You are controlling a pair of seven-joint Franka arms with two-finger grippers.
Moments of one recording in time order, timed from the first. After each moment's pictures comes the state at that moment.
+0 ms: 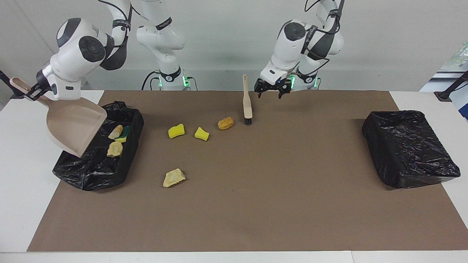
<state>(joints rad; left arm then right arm) -0.46 -0.25 -0.09 -2.22 -0.15 1.95 -0.45 -0.20 -0.10 -0.01 -1.98 -1.02 1.89 -1.23</state>
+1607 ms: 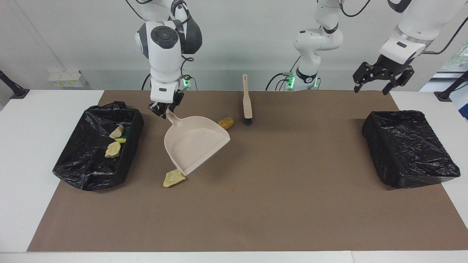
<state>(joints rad) 0.01 0.00 -0.09 -1.46 -0.03 1.45 0.07 0.25 -0.02 0.06 -1.92 -0.13 1.77 -0.28</state>
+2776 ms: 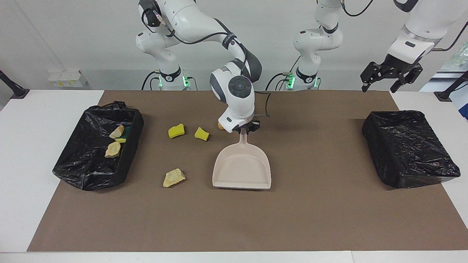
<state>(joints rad) 0.04 0.00 -0.09 -1.45 0.01 1.44 0.07 0.55 0.50 0.06 -1.52 0.18 1.90 0.65</state>
